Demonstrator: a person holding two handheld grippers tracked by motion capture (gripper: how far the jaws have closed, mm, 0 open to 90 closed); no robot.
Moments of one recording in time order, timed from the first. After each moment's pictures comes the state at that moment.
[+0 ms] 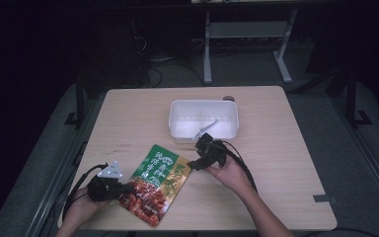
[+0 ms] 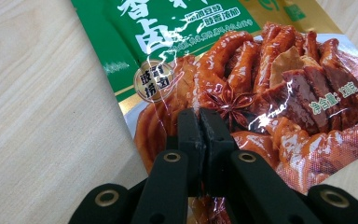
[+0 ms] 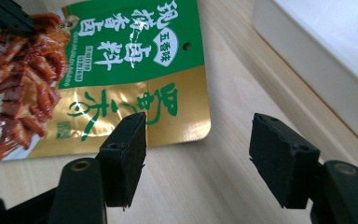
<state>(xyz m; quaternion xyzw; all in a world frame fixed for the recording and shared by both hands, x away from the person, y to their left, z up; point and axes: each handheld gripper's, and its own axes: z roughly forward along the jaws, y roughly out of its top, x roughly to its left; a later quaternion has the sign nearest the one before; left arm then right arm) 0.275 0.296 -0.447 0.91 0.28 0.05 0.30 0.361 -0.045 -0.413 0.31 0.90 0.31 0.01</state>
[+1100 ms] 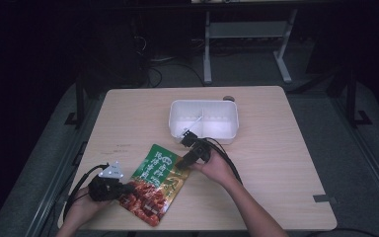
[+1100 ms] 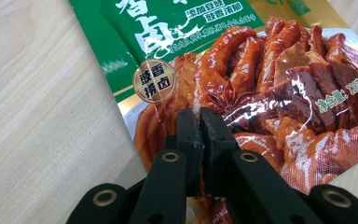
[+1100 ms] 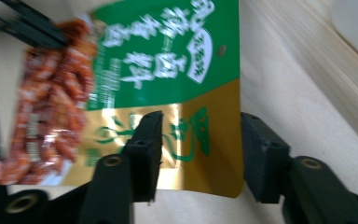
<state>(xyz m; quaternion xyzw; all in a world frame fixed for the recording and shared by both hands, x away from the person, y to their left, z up) 0.277 0.296 -0.450 0.91 0.27 0.05 0.30 0.384 -0.009 -0.424 0.31 0.90 0.29 -0.10</state>
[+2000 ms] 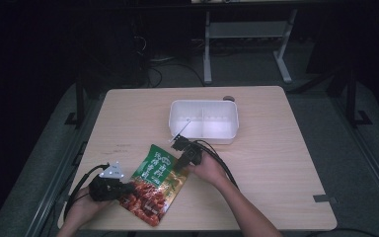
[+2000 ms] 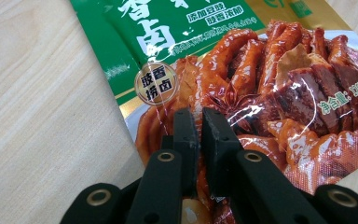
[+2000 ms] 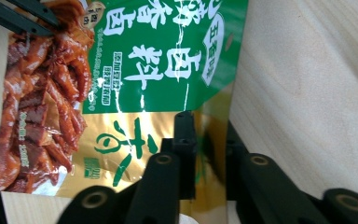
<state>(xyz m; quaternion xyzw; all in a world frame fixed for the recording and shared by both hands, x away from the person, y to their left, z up) 0.277 0.294 -0.450 0.91 0.27 0.06 0.30 0.387 0.018 -0.442 0.29 0.92 0.25 -0.11</state>
